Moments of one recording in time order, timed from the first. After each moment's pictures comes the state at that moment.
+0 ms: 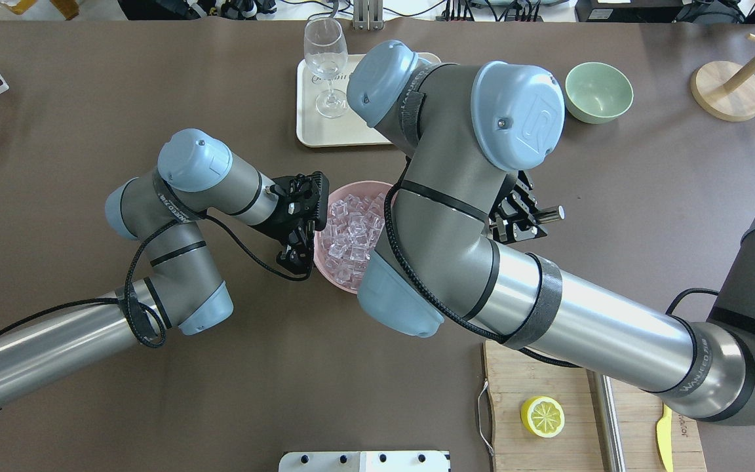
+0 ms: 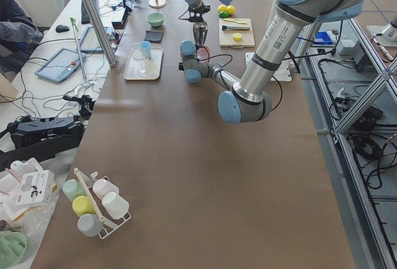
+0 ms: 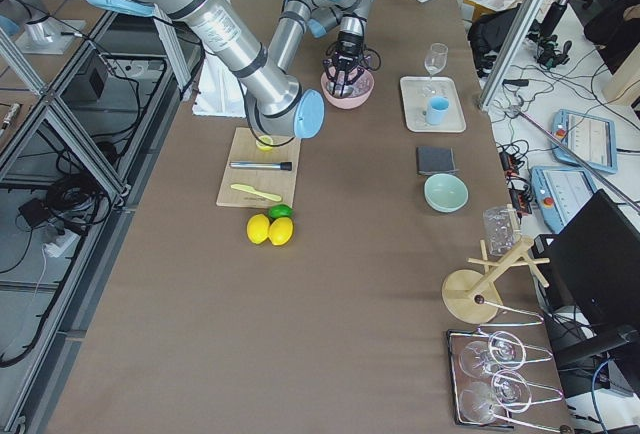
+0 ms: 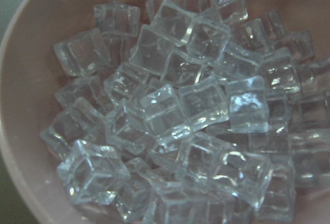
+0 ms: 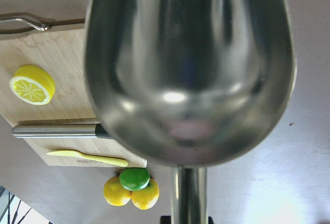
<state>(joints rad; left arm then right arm) -0.61 -2.21 -1.33 -2.35 -2.14 0.25 0.60 -0.60 1.67 -2.73 1.73 -0.57</state>
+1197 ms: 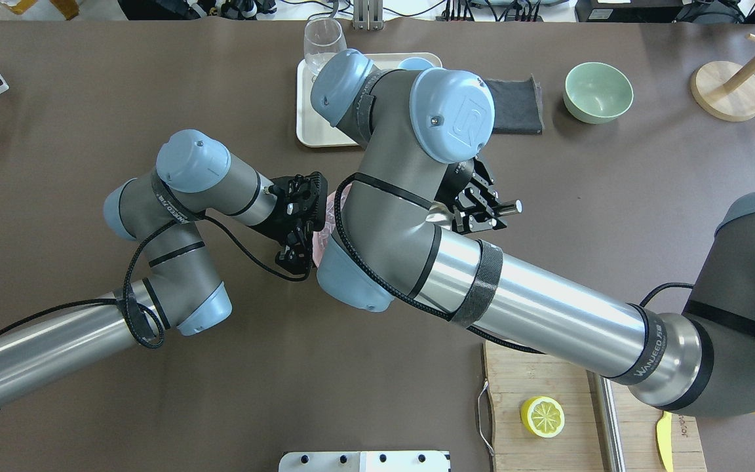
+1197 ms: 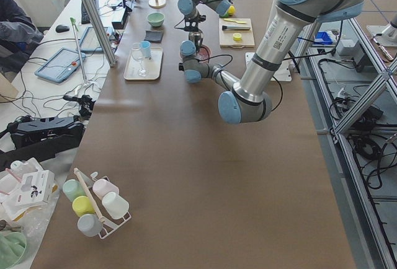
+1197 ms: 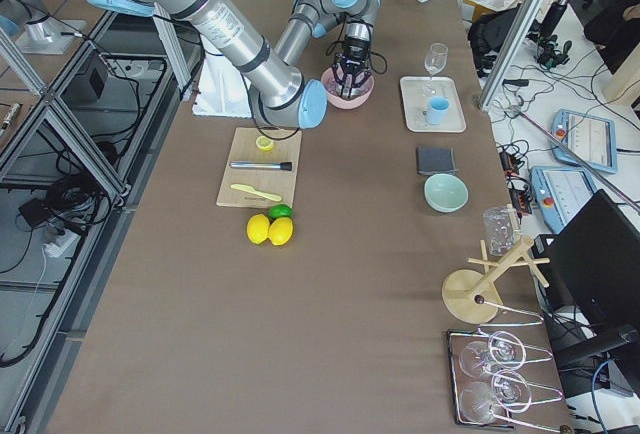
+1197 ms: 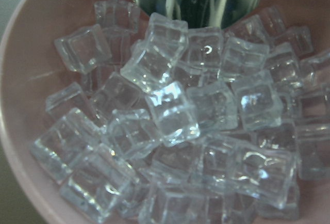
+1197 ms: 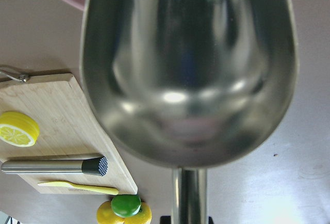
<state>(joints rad) -0.61 -2.21 -1.33 -2.35 -2.14 0.25 0.59 -0.53 1.46 -2.60 1.73 -0.53</state>
